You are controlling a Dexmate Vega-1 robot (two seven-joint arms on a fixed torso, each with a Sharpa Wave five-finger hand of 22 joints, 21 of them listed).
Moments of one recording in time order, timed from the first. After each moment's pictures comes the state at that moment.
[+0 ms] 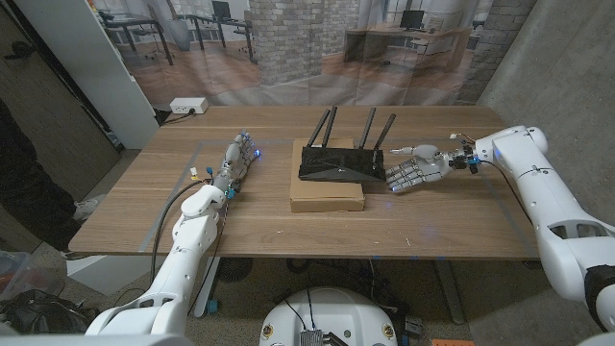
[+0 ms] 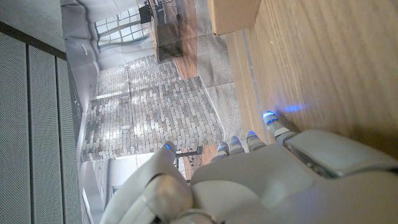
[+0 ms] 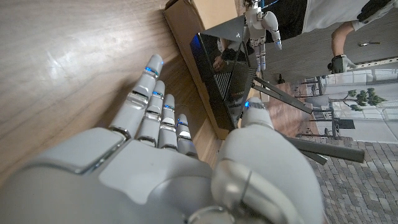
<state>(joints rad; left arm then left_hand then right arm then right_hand) 0.84 0.15 -0.13 -1.11 -0.25 -0.19 -0.39 0.11 0.08 0.31 0.11 0.26 -0.17 0.00 0.18 0.17 -0.17 -0.02 0.19 0.17 -0.17 0.03 0.19 0.17 -0.17 0.08 0.50 0.17 -0.54 -0.47 -0.06 -1.22 -0.09 -0.75 1.32 0.58 -0.03 0.17 -0.15 0.26 0.19 0.13 0.20 0.21 0.33 0.21 0.26 0.28 0.47 0.11 0.25 0.22 0.74 0.05 0.24 0.18</state>
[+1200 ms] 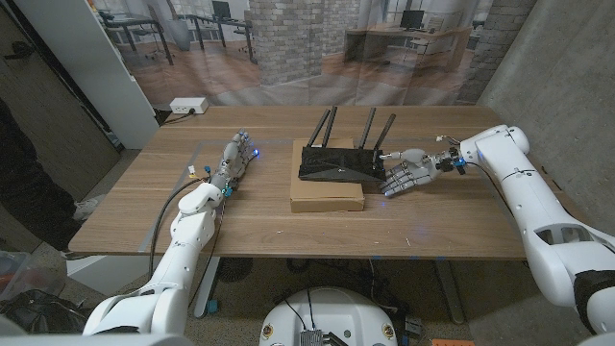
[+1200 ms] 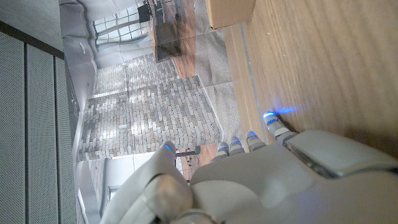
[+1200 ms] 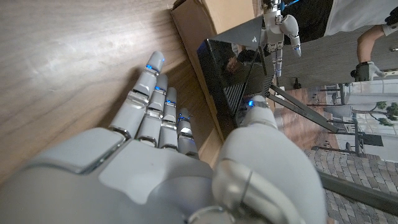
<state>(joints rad) 0.79 0.14 -0.16 -1.03 -0.24 -0.20 -0.44 0.11 0.08 0.30 0.11 0.26 -0.17 0.00 0.18 0.17 -0.17 -0.02 0.19 0.17 -0.17 0.03 0.19 0.17 -0.17 0.08 0.49 0.18 -0.58 -0.43 -0.10 -1.32 -0.17 -0.80 1.28 0.59 -0.06 0.12 -0.13 0.30 0.27 0.14 0.21 0.22 0.41 0.21 0.34 0.31 0.56 0.09 0.28 0.27 0.81 0.05 0.25 0.18</state>
